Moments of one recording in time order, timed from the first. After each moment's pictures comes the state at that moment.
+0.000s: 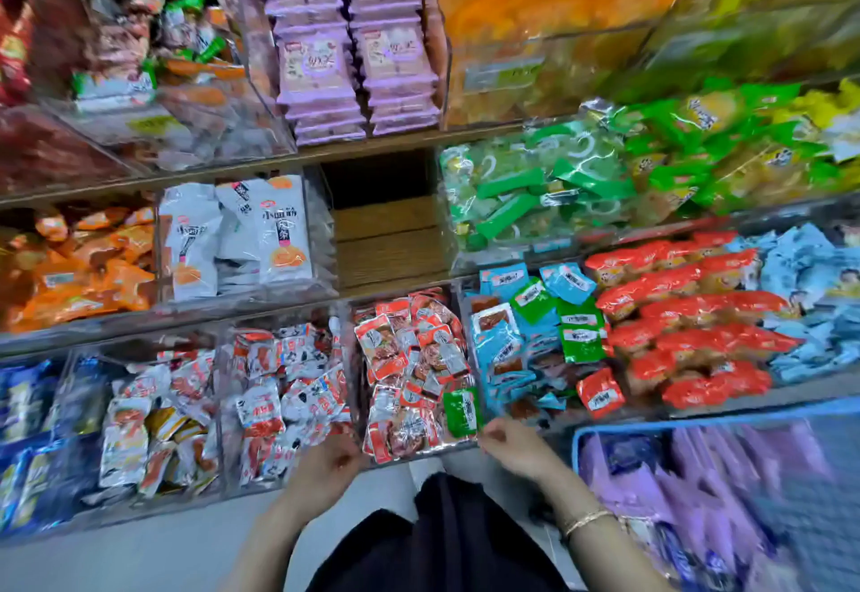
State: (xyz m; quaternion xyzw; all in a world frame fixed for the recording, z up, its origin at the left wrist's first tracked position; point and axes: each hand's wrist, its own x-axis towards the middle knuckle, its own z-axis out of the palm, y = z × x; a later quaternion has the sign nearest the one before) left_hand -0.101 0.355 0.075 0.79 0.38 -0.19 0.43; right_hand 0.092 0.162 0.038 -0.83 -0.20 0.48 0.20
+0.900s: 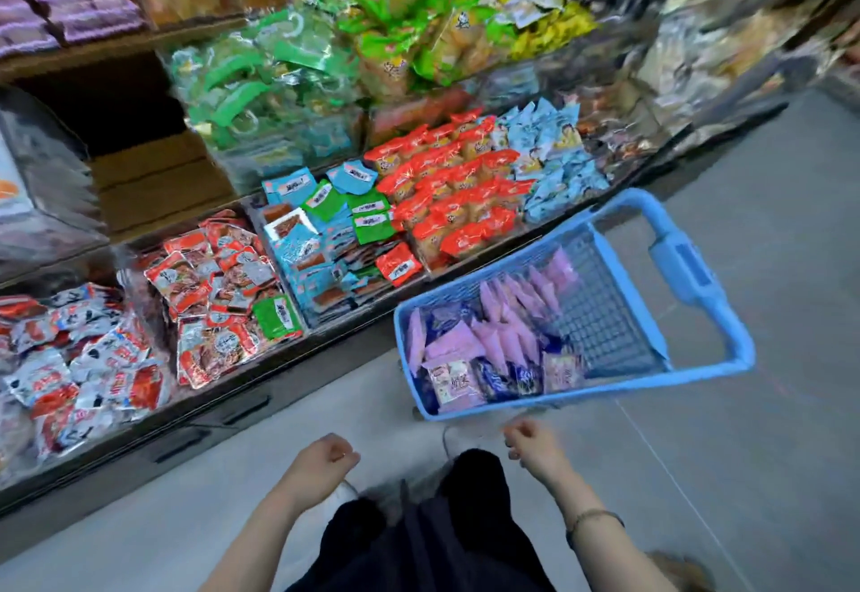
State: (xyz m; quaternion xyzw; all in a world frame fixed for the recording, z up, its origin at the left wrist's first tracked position) left_hand -0.098 0.107 0.015 0.78 0.29 -0.32 0.45; right_hand 0.014 -0.178 0.009 -0.84 0.15 0.39 0.34
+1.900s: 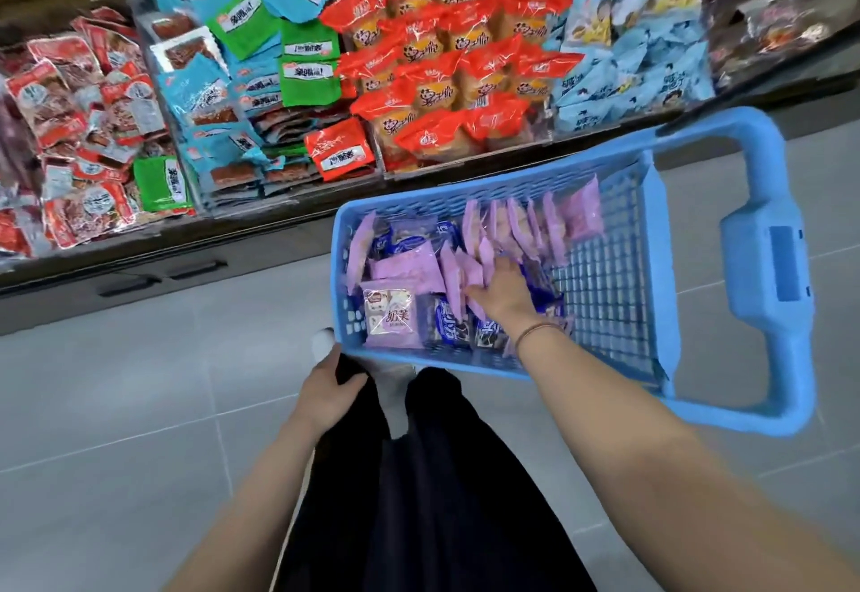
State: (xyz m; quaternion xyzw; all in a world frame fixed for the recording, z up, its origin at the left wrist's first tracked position) left_hand -0.022 -0.052 -0.080 0.68 0.50 -0.26 0.47; right_hand 0.217 -0.195 -0.113 -0.90 -0.08 0.40 0.17
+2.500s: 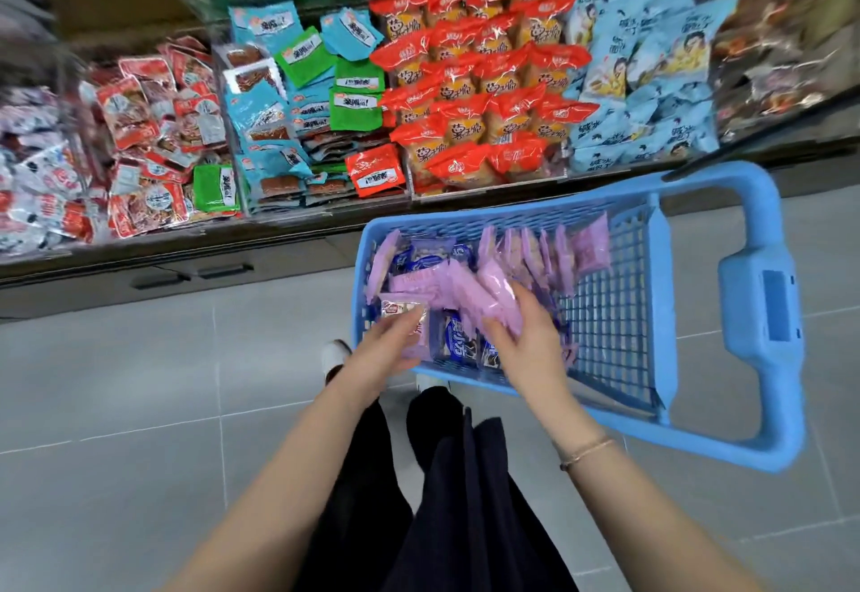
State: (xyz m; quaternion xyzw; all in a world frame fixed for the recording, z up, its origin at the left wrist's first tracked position) left_hand 0.052 -0.068 -0.013 0.46 0.49 -0.11 0.73; right_hand 0.170 -0.225 -0.020 -0.88 -0.20 0.22 0.38
